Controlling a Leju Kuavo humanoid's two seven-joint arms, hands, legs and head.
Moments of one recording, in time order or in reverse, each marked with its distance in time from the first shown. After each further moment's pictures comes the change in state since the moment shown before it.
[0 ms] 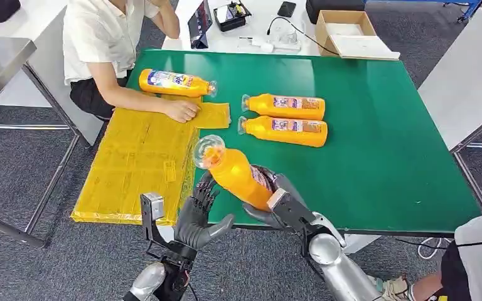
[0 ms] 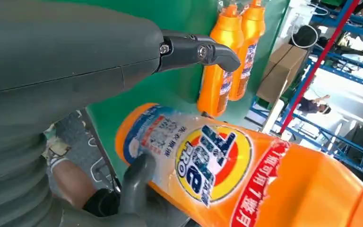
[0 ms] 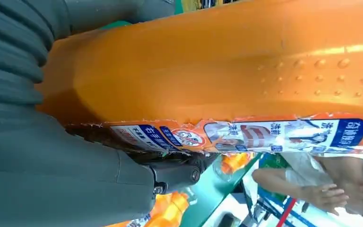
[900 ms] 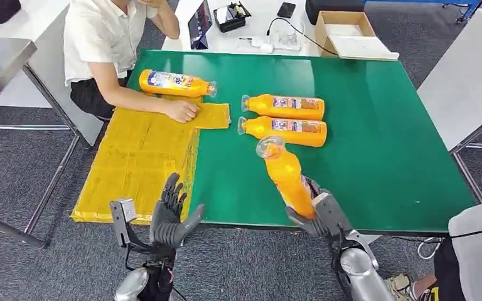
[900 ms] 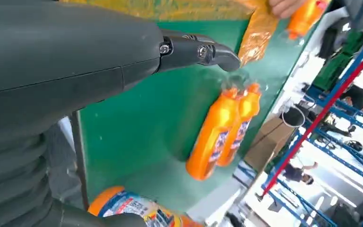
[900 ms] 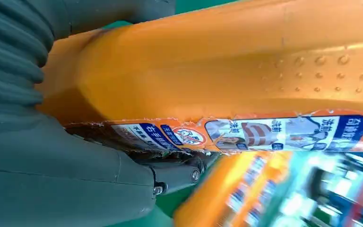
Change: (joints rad) left arm 0.054 0.001 0.102 -0.055 0.081 0.176 -0.010; right arm 0.102 -0.071 -0.238 0.067 -0.050 -0.024 -0.018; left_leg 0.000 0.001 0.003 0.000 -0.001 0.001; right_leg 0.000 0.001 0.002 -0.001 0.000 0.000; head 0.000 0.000
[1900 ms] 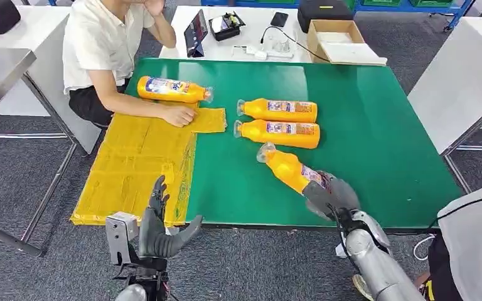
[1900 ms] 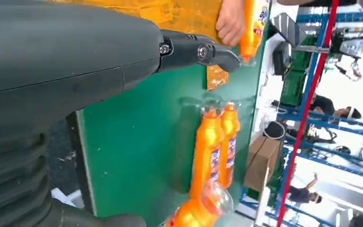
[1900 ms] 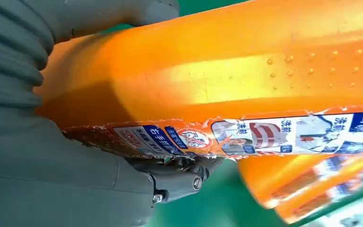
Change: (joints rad) left arm 0.126 0.025 0.002 -0.169 -0.373 0.153 0.003; right arm -0.155 -0.016 0.019 0.313 0.375 -0.078 0.222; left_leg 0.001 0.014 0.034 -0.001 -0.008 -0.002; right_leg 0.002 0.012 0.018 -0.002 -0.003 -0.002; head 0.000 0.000
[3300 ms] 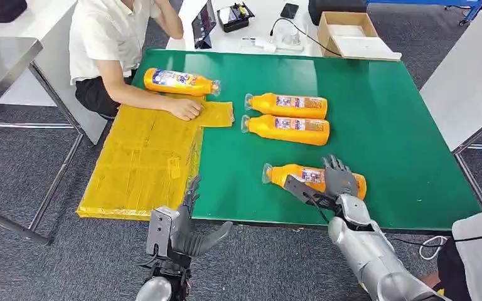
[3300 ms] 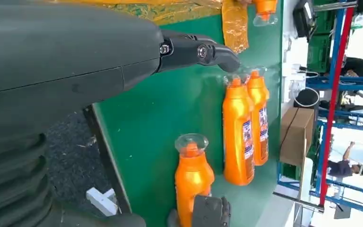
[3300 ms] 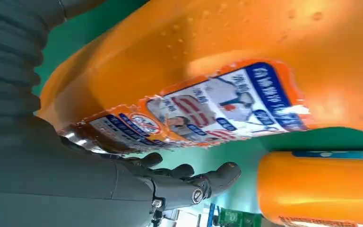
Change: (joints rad) left arm -0.099 -0.049 -0.082 0.179 -0.127 -0.056 0.034; right arm -0.218 0.042 0.114 0.236 0.532 -0.145 0.389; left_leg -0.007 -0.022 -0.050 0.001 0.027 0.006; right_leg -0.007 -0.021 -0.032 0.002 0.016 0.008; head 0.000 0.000
